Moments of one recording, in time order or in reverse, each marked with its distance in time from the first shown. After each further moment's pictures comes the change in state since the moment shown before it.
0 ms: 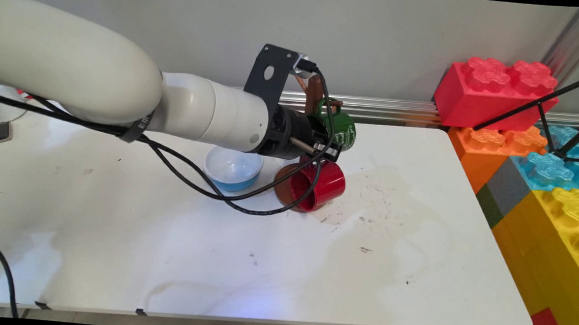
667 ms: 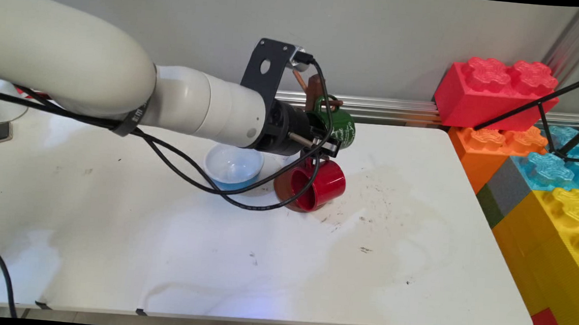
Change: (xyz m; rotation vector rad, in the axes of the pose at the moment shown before) arm 0.006 0.001 -0.008 -0.009 0.005 -0.024
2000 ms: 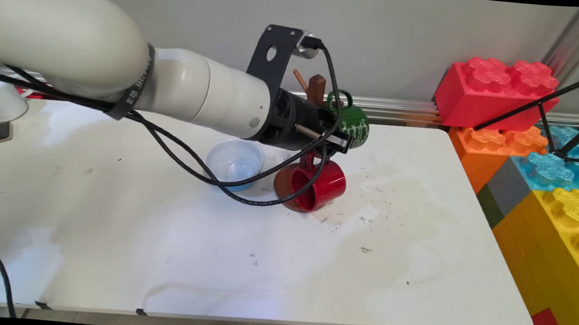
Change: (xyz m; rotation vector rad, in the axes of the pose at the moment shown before) arm 0.016 0.011 -0.011 -0.063 -0.006 0.012
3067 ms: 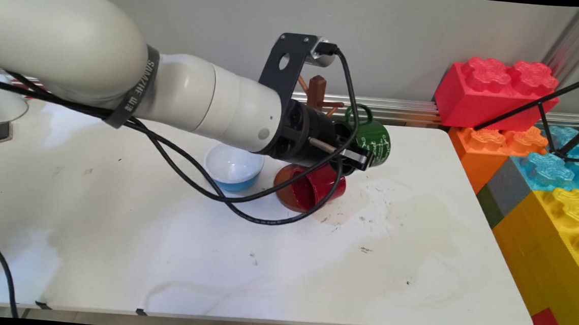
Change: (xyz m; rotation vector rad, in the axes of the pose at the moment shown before) arm -0.003 0.029 -0.005 -0.092 -0.027 -0.031
